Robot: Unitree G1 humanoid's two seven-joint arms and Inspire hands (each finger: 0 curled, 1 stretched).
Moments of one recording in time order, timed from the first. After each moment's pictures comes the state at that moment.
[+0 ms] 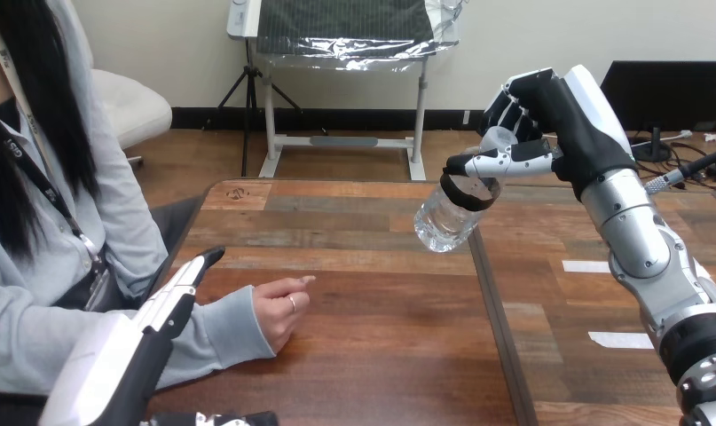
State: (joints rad) left arm 0.43 0.27 0.25 -0.09 0.57 -0.66 -0.05; right arm -0.80 -0.41 0.15 1.10 -0.28 -0.58 -0.09
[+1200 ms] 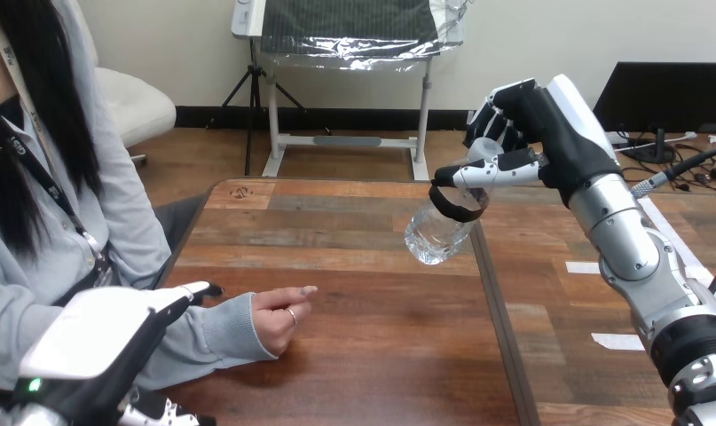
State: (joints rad) left arm 0.29 0.54 0.18 -0.07 0.76 -0.44 -0.12; right arm -0.80 -0.39 0.15 1.10 -0.29 -0.57 -0.06
